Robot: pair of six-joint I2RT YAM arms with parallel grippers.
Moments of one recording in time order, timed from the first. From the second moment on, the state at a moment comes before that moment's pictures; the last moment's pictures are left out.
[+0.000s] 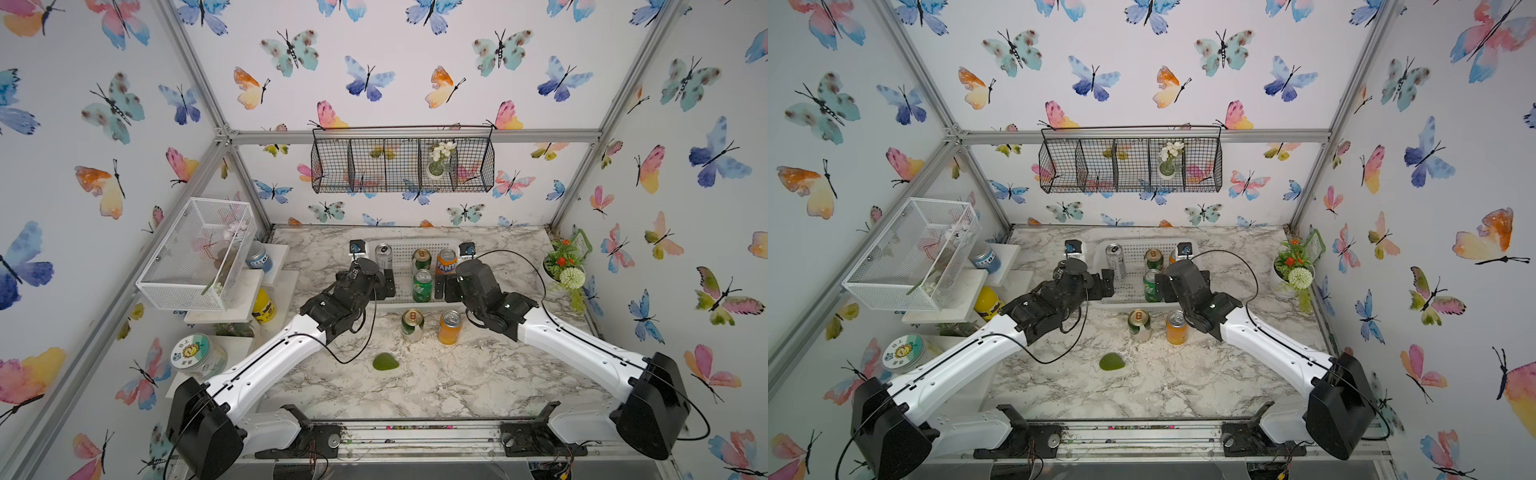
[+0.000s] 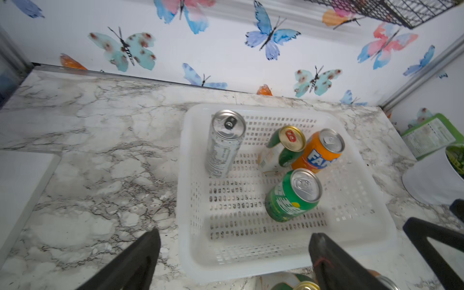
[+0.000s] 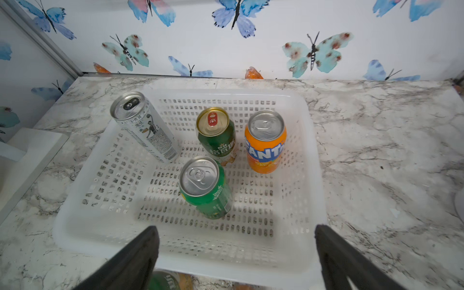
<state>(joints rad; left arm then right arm) -0.68 1.23 1.05 -0.36 -0.39 -0.49 0.76 1.40 1.08 -0.29 0.41 0.38</state>
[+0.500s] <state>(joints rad) -0.55 1.22 1.03 -0.38 -0.41 -0.49 0.68 1.65 1.27 -0.32 0.22 0.37</state>
